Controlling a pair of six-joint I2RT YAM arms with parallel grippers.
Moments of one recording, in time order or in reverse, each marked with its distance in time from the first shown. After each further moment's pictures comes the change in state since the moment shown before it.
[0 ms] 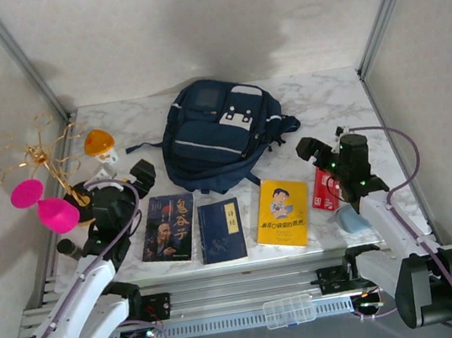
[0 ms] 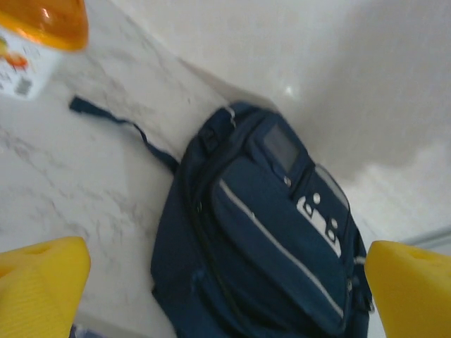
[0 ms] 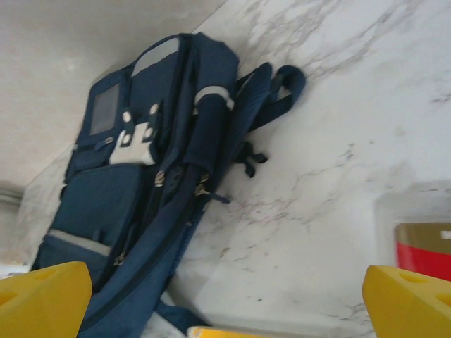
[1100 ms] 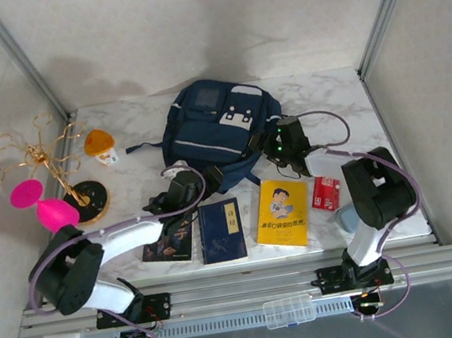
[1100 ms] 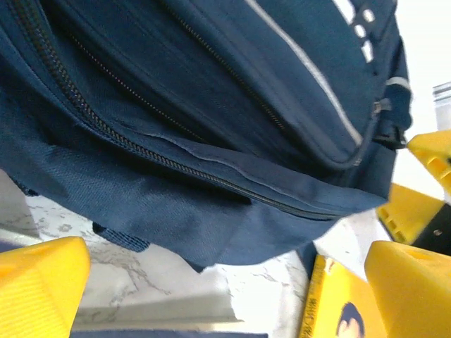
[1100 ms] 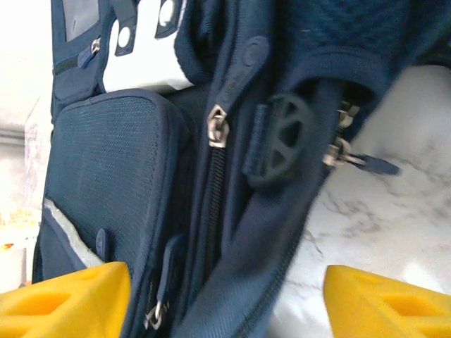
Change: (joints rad) left arm -0.463 0.664 0.229 0.067 -0.084 -0.251; right arm 0.287 0.730 0.356 0.208 -0.018 0.234
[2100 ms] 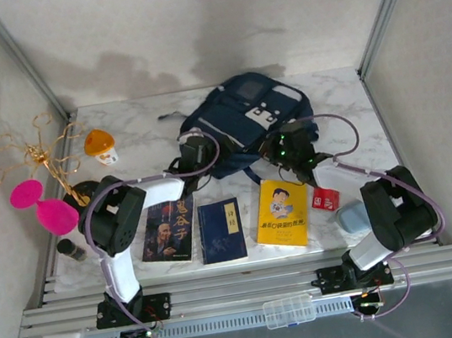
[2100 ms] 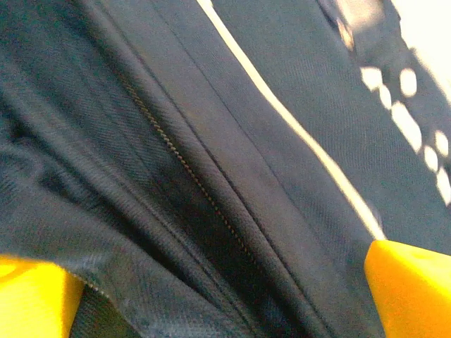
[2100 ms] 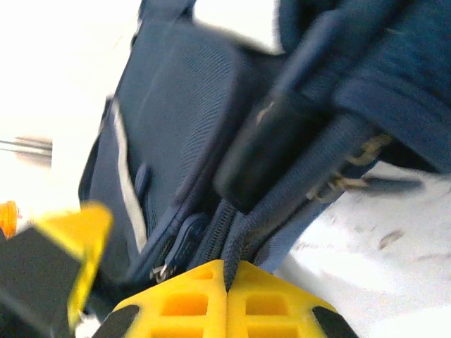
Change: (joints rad) left arm 0.148 0.460 0.421 0.152 0.148 0.182; right arm 0.079 -0.211 -0.115 -0.019 0.119 0.045
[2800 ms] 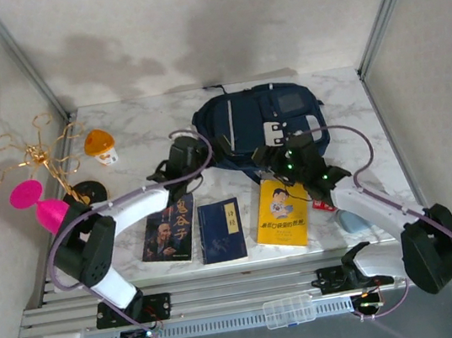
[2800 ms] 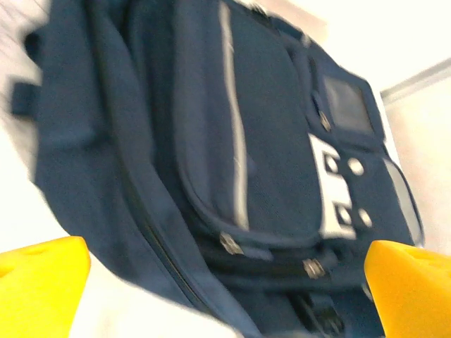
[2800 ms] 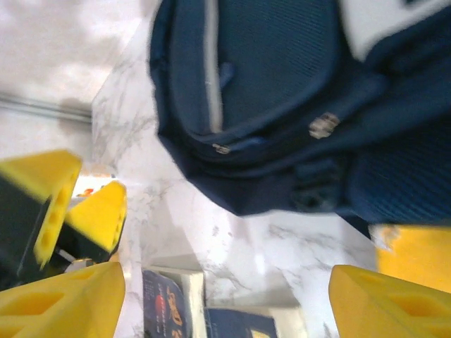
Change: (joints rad) left arm -0.059 -0.306 -0.130 -0.153 0.009 0.060; right arm 0.064 -0.323 -0.119 -0.212 -0.015 0.136
